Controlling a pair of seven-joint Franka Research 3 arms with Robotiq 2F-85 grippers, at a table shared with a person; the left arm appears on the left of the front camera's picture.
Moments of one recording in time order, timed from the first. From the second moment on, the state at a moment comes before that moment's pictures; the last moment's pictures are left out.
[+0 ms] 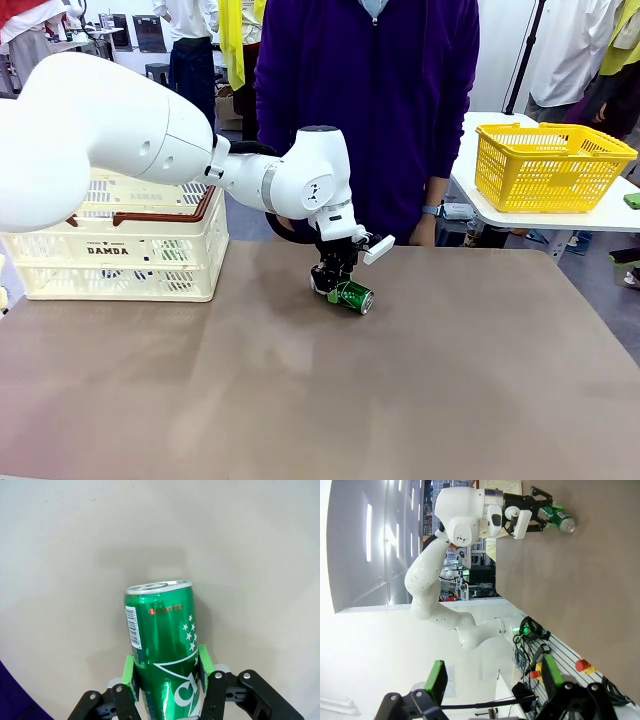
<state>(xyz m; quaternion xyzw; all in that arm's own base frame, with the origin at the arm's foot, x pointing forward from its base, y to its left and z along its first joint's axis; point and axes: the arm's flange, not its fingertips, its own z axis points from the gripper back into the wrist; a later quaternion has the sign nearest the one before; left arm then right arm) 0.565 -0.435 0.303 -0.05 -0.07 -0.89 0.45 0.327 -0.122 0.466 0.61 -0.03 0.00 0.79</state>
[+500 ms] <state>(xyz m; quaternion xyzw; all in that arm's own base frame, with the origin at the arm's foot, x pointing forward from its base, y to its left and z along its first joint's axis) 0.562 -0.389 0.433 -0.08 -0.10 -0.77 0.62 0.327 -0.122 0.466 0.61 -0.03 0.00 0.79</state>
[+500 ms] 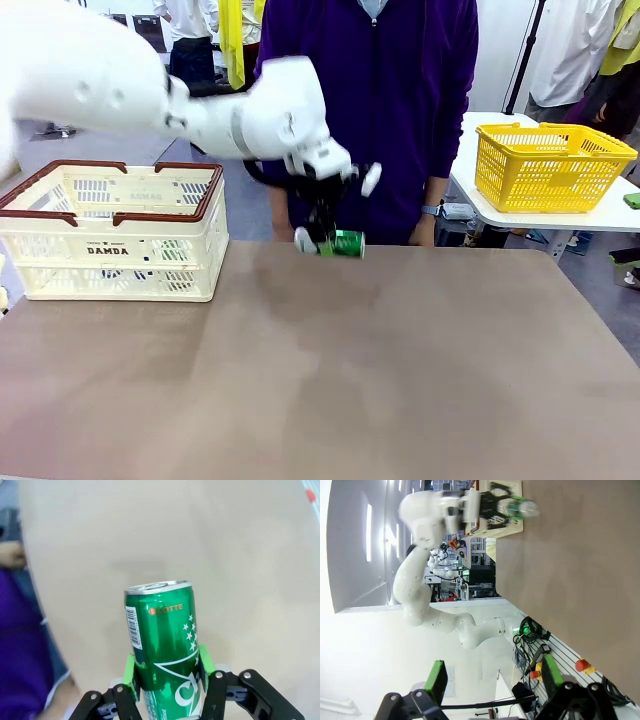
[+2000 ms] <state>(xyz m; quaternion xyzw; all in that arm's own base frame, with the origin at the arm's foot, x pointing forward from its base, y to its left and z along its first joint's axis) 0.588 -0.043 0.539 -0.06 -0.10 -0.01 0.99 0.327 -0.122 0.466 0.61 -0.03 0.00 0.79</state>
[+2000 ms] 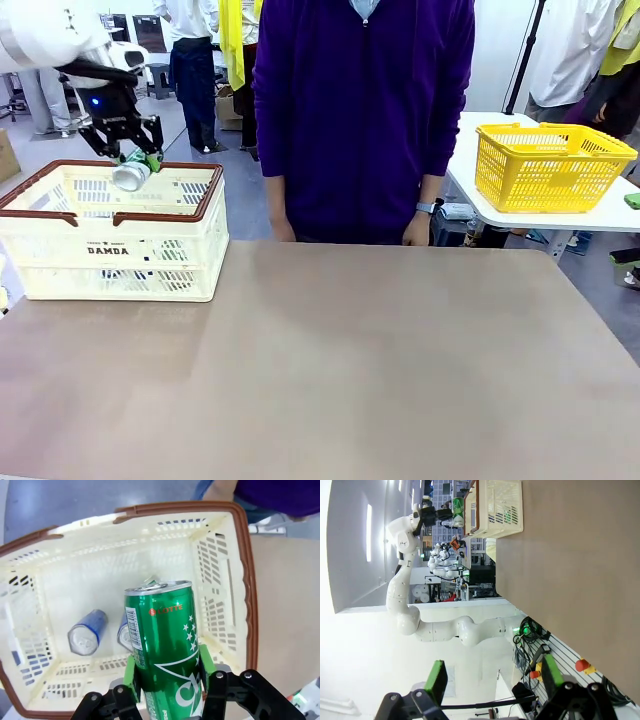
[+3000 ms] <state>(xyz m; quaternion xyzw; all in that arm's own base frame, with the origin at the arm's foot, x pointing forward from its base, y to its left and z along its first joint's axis) 0.587 -0.109 0.475 -0.02 -0.18 0.00 0.98 0.327 -0.122 0.466 0.61 -0.03 0.00 0.79</state>
